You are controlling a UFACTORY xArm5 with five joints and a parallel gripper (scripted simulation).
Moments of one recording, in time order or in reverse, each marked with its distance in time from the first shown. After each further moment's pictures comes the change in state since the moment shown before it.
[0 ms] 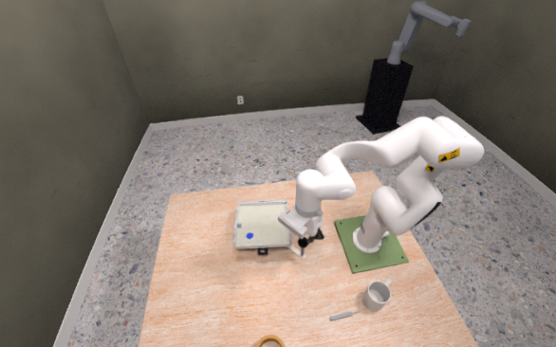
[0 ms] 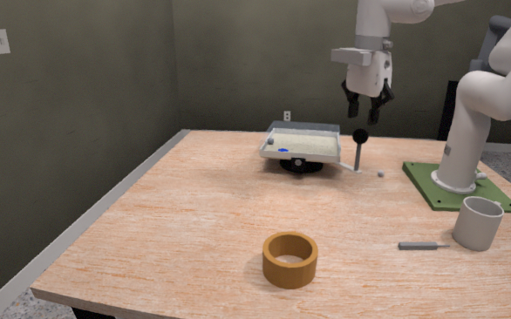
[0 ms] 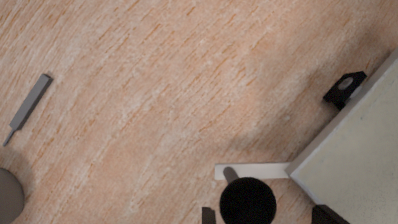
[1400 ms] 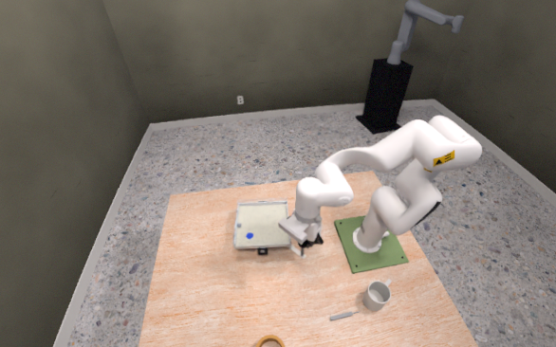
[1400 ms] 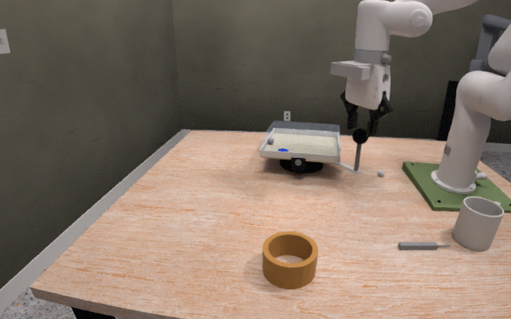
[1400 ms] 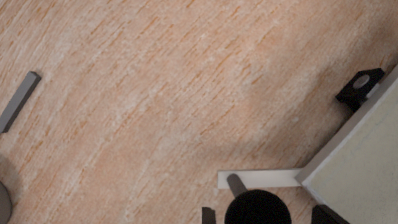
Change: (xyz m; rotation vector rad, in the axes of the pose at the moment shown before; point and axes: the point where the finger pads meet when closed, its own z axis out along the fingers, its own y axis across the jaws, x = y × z) arm 0.001 -0.002 0.029 0.000 0.000 0.000
